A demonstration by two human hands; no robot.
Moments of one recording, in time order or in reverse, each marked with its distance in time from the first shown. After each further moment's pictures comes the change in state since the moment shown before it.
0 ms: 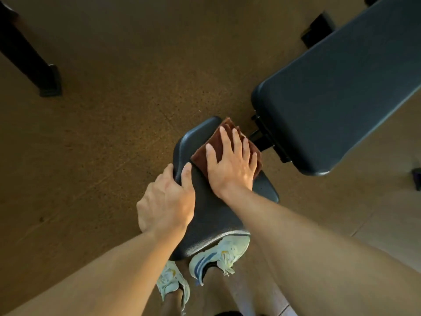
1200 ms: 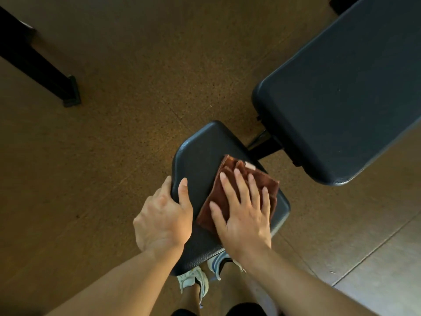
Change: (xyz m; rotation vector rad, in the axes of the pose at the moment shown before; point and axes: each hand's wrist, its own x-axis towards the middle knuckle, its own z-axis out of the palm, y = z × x) left_hand -0.005 0.021 -0.002 0.167 0.036 -0.061; right_hand -0.062 0.059 -0.001 -0.093 -0.192 -0.205
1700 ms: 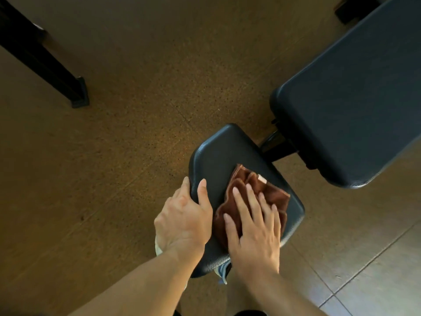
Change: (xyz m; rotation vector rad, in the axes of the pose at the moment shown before) left_hand 0.003 -0.006 0.001 -0.056 -0.026 0.022; right_hand -0.031 -0.025 0.021 0.101 0.118 0.109
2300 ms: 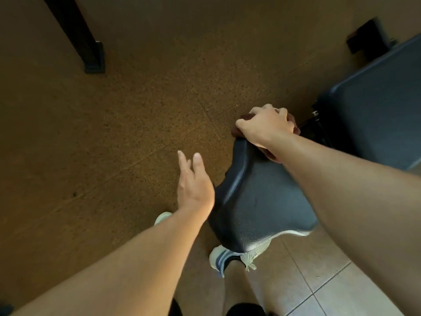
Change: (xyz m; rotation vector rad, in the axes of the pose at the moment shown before) left_hand 0.043 -0.082 -0.016 -0.862 -0.173 -0.197; right_hand 0.165 -0.136 -0.046 -0.302 -0.131 0.144
